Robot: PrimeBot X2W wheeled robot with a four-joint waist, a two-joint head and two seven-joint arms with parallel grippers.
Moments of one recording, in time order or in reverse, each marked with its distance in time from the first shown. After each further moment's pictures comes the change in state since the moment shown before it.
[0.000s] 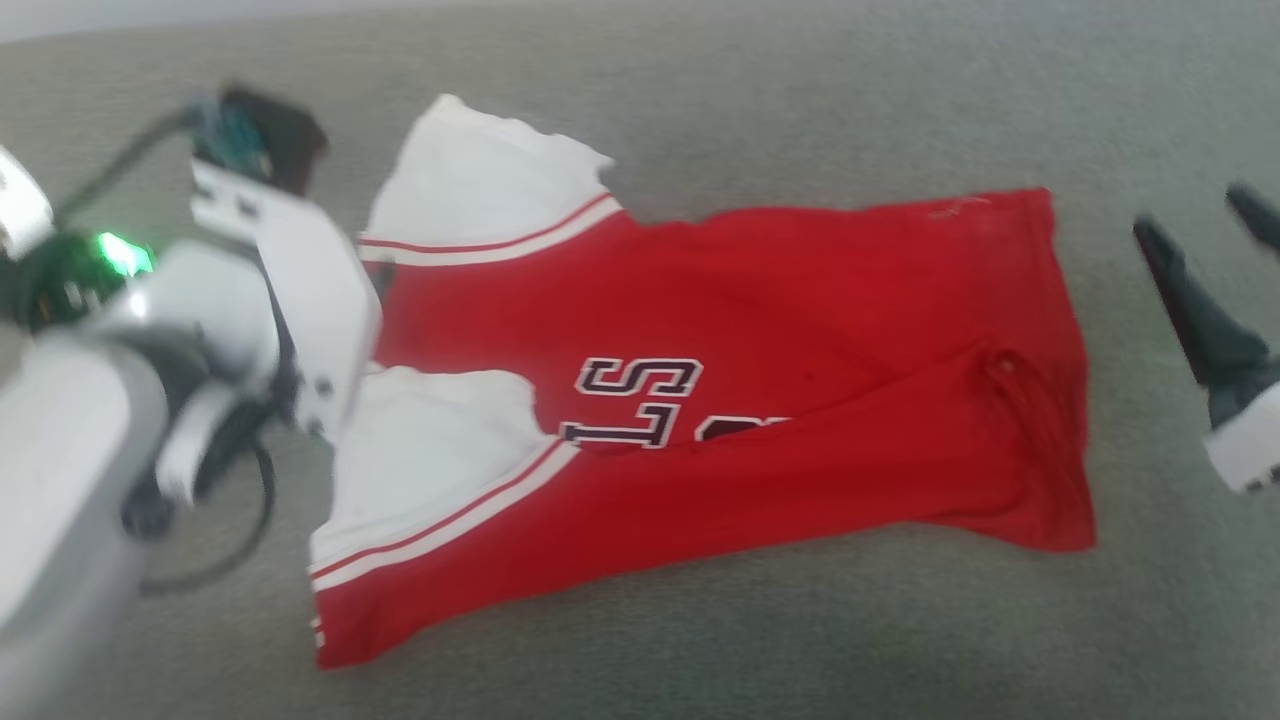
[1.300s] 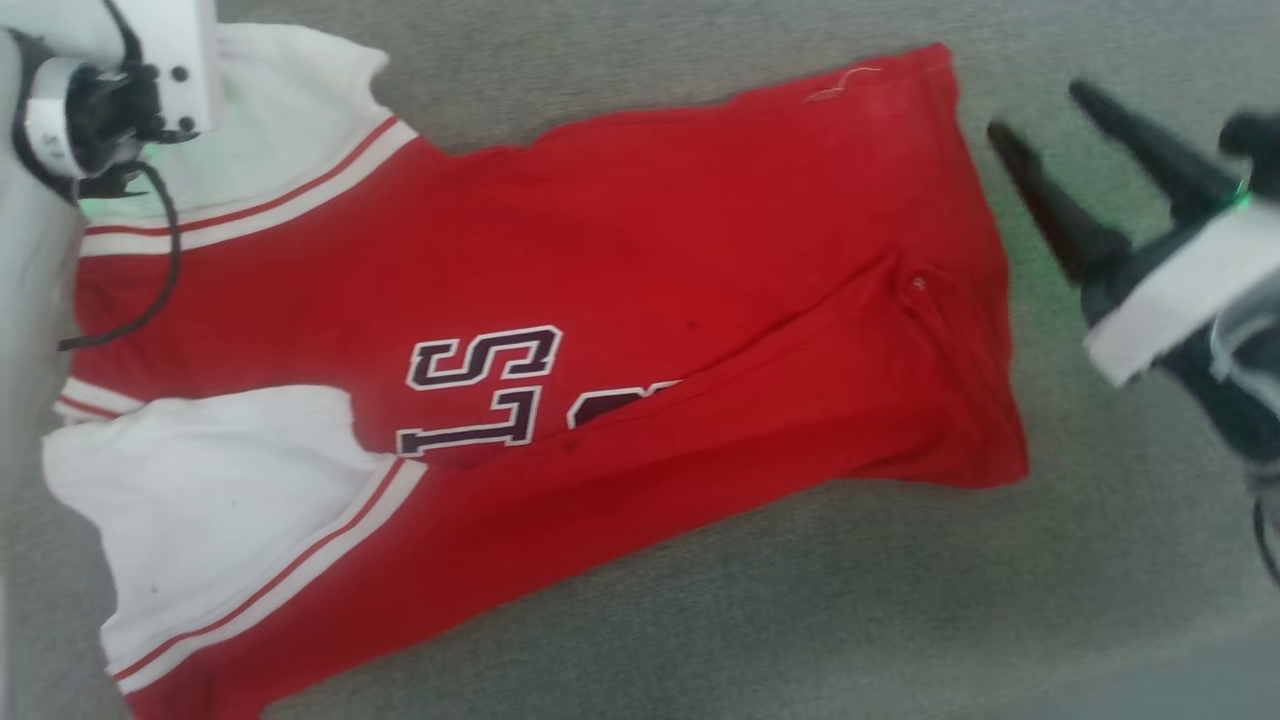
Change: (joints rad) left arm -0.501 -0.195 0.023 0.883 -0.017 -0.175 -0.112; right arm -0.359 0.003 0.346 0.245 0.140 0.000 -0.192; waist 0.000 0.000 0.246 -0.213
